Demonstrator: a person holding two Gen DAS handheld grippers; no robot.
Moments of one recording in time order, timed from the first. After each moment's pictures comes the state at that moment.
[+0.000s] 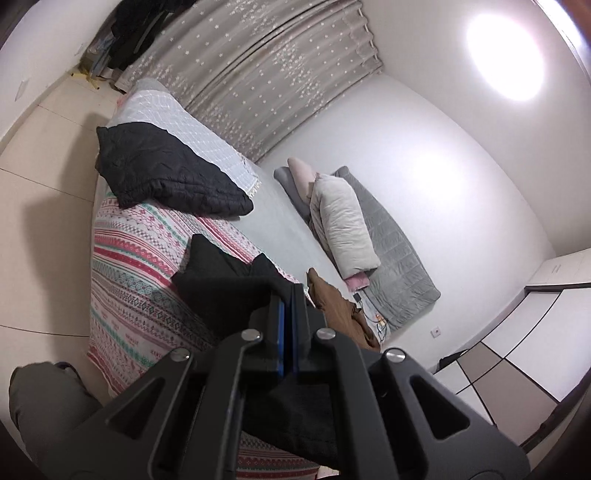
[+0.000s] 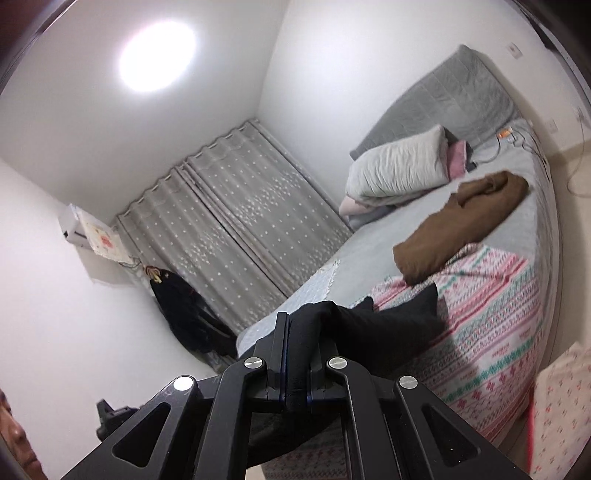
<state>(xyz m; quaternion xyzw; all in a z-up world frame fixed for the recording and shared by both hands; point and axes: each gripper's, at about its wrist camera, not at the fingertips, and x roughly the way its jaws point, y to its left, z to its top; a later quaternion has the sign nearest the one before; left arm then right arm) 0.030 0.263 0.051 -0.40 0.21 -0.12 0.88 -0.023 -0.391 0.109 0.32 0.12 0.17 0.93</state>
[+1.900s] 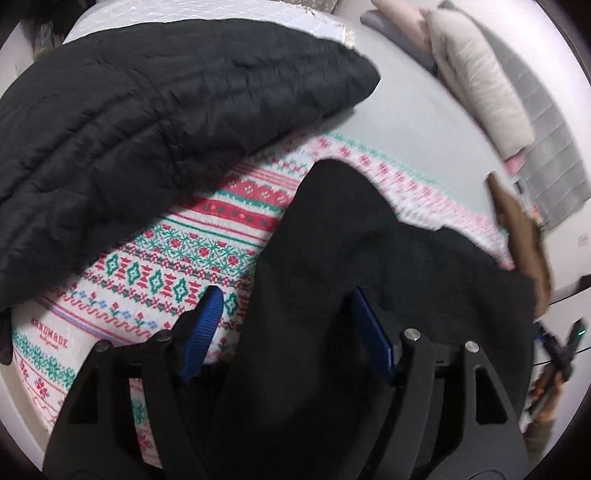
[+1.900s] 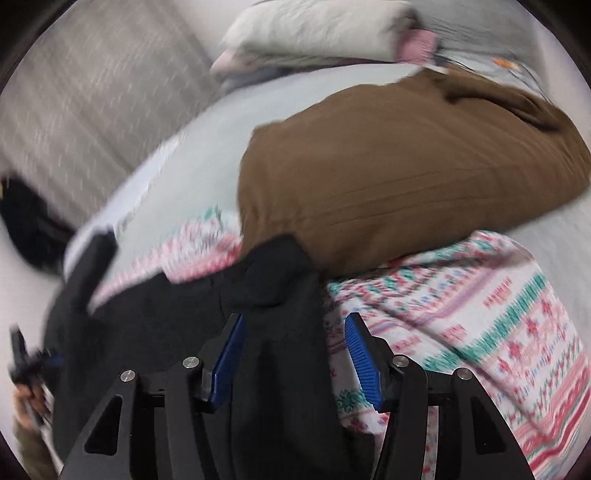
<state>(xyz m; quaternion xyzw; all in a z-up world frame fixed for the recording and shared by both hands) 0.519 0.188 -0.130 -0.17 0.53 -0.01 0.83 0.532 -0.426 -0.090 0.16 0.46 0.01 0.88</state>
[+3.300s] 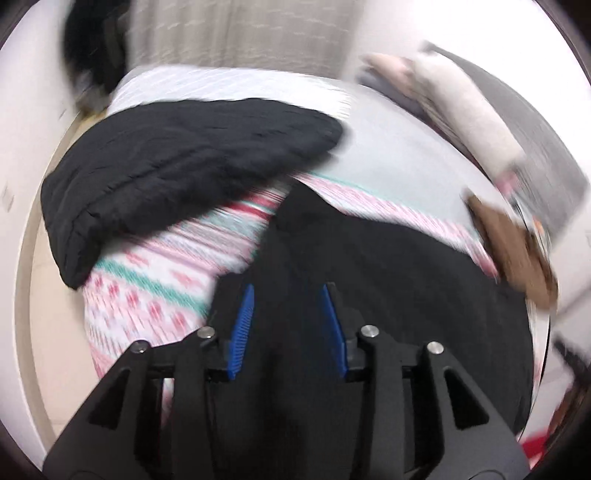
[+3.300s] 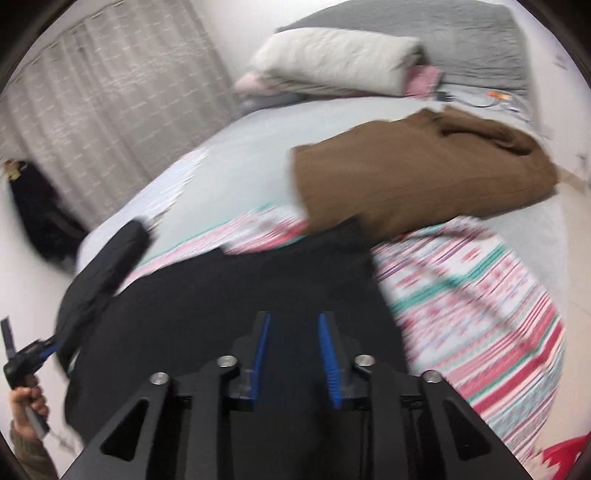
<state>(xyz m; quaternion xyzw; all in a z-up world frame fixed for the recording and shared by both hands) 0.365 0.135 -0.046 -0.12 0.42 0.03 0.90 0.405 -0.353 -0.027 0.15 0.41 0.02 0.90</state>
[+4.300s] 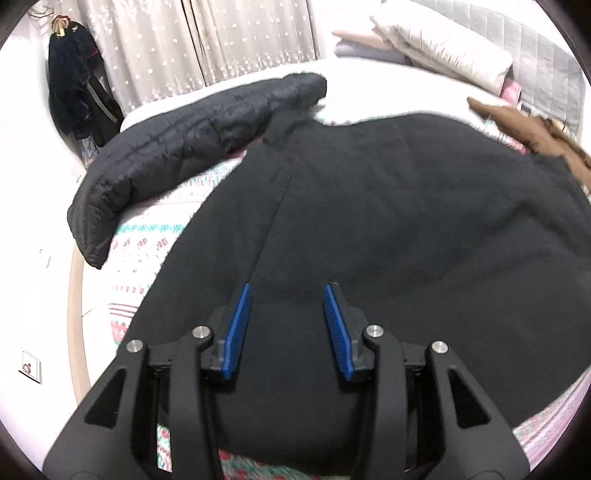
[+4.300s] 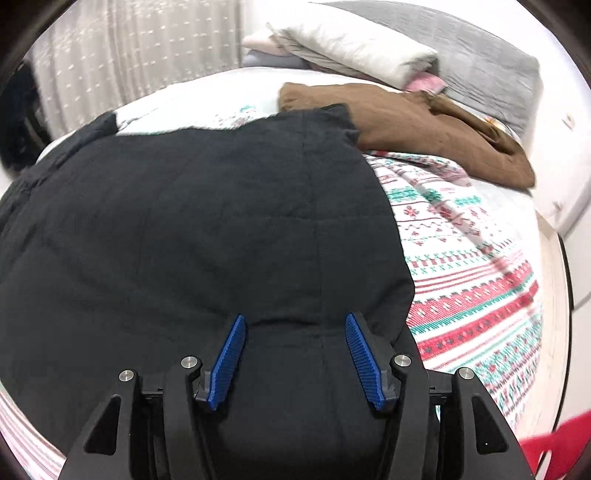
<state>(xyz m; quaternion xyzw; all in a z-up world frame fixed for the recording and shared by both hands) 0.314 0.092 -0.118 0.04 0.40 0.07 0.91 0.358 -0.320 -0.123 0.01 0.45 -0.06 0.89</state>
